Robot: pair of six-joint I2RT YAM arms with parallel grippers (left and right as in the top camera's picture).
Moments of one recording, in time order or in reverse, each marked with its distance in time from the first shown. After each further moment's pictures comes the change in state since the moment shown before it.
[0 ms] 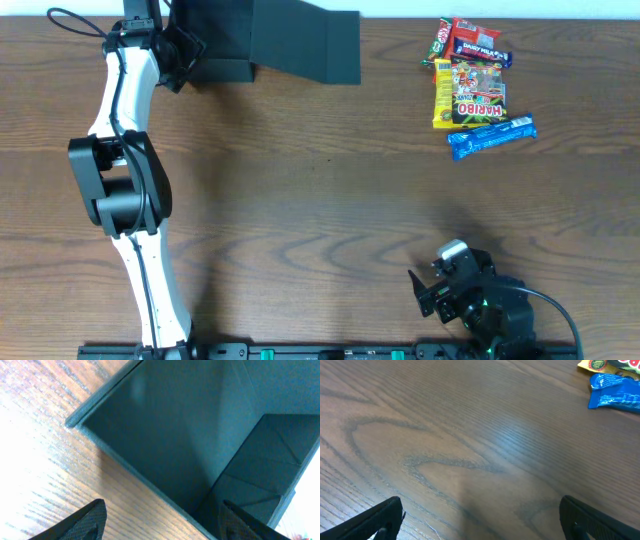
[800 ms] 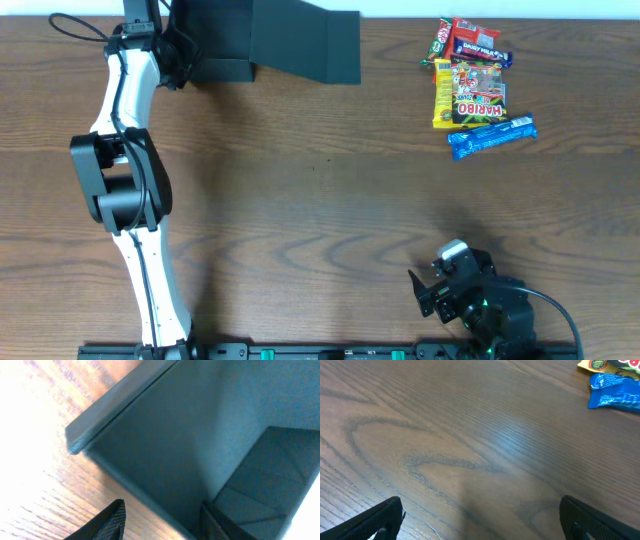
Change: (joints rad) left arm 0.008 0.039 0.001 0.032 0.004 -0.050; right arm 0.000 0.000 0.000 0.000 0.000 0.000
